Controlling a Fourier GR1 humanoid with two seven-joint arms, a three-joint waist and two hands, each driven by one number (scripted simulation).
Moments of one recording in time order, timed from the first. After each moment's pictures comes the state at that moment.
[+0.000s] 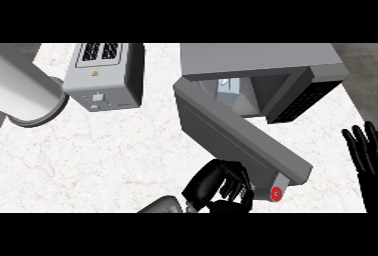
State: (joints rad) left arm -0.47 0.01 -0.97 -1.15 0.19 0.36 -0.16; right arm 0.22 -0.20 -0.15 -1.85 -0.24 0.30 -0.34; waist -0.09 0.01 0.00
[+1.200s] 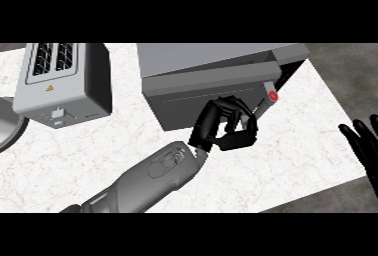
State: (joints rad) left arm -0.84 0.00 -0.85 -0.94 0.65 0.62 -0.29; right arm 0.15 -0.32 -0.11 -2.01 -0.49 0.47 -0.19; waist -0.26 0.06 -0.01
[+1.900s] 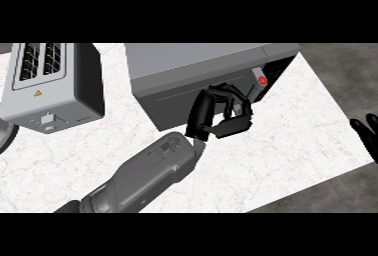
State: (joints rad) left arm -0.87 0.00 -0.79 -0.89 0.81 0.62 -0.45; right arm 0.11 -0.37 -0.14 -2.05 -0.59 0.47 -0.12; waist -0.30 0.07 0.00
